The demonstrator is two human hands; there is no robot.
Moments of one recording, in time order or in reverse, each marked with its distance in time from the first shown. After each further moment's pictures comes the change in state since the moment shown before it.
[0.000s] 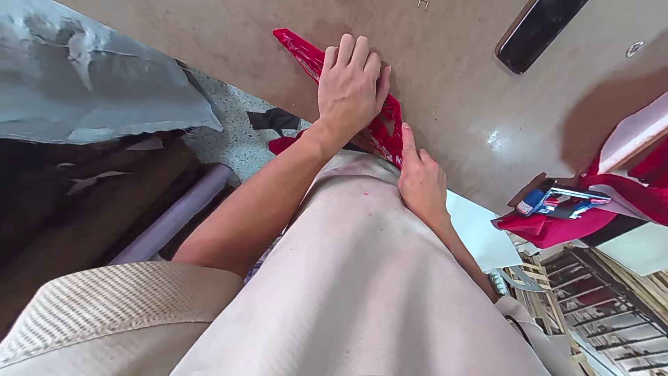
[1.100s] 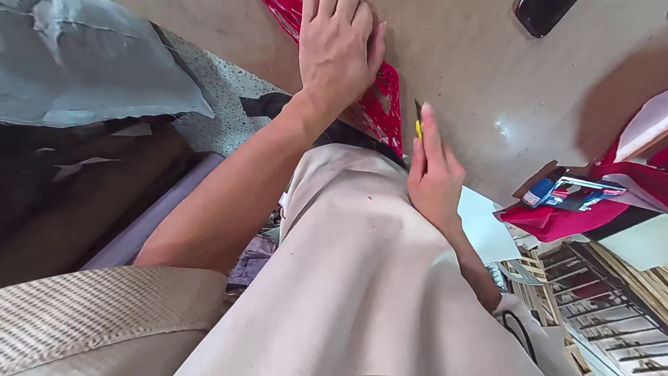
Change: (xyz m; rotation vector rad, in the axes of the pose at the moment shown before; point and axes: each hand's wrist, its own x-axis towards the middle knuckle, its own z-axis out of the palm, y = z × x) left_hand -0.004 0.002 0.004 -0.017 -0.009 -0.043; right_hand -0.030 0.026 0.009 0.233 0.377 -0.068
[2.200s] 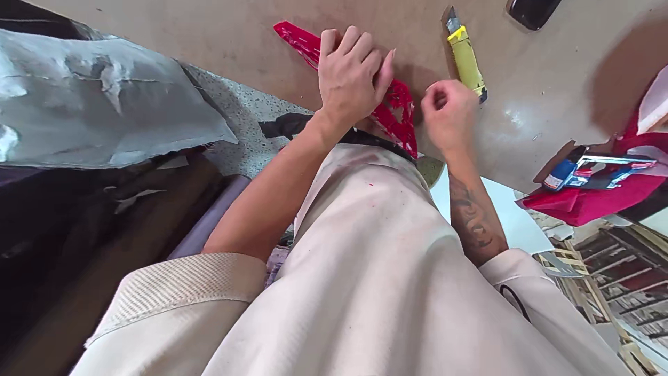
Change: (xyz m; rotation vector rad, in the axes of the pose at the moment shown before) left_hand -0.010 -0.020 0.003 -0.127 0.245 0.237; right_hand 0.093 0.020 0.030 0.253 -0.020 0.088
